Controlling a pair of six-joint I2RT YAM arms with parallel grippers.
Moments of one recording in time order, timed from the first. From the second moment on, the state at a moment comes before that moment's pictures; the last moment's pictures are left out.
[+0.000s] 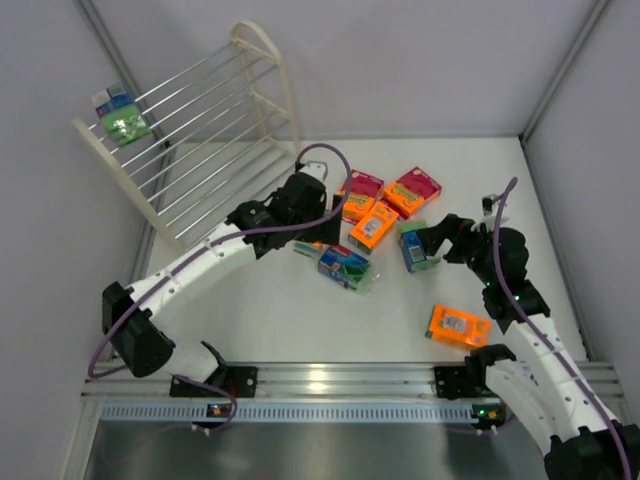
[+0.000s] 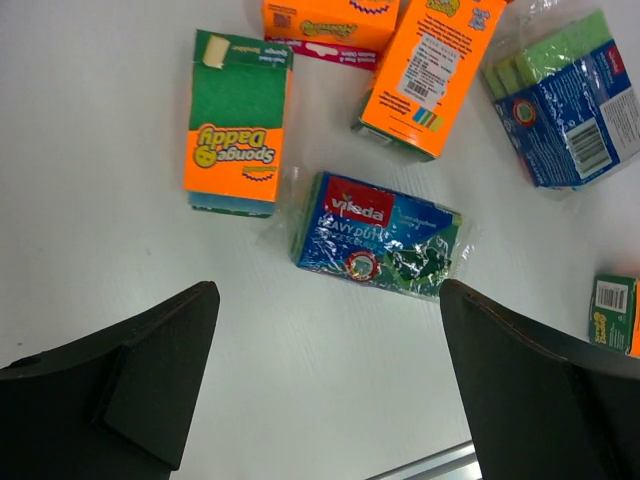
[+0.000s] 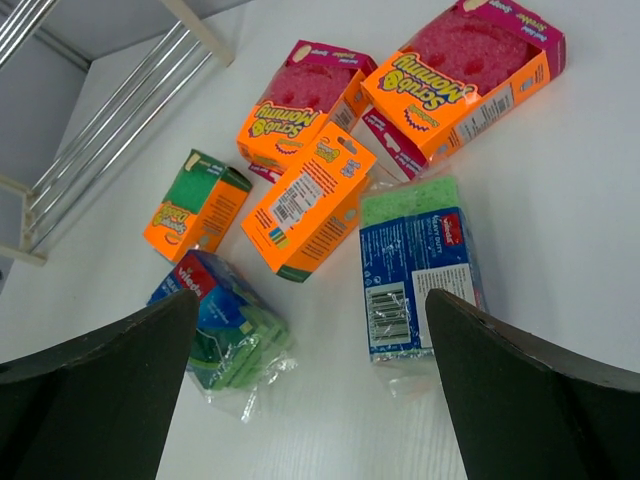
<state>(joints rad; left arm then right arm) -0.77 1.43 1.43 -0.75 -0.26 -0.44 0.20 0.69 0.54 -0.10 -0.16 0.46</state>
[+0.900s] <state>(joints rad) -0.89 1.57 1.11 -0.47 -0.45 -1.08 0.20 0.77 0.48 -0.15 -0.23 0.48</state>
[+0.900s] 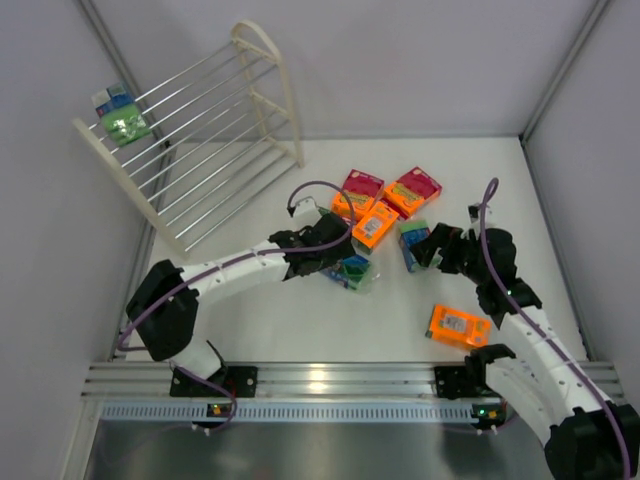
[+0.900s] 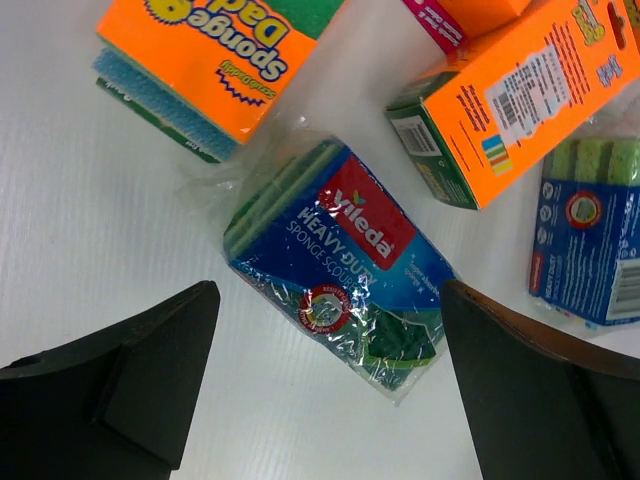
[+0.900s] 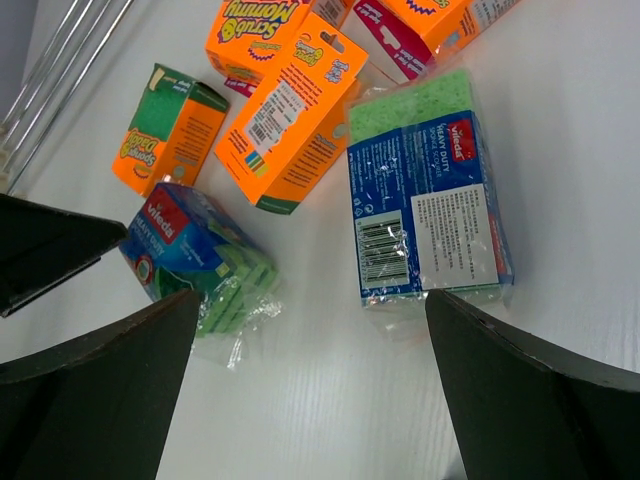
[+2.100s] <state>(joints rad) -0.93 1.89 1.34 -0.64 -0.55 -1.24 0.21 0.78 0.43 -0.10 -0.30 0.47</state>
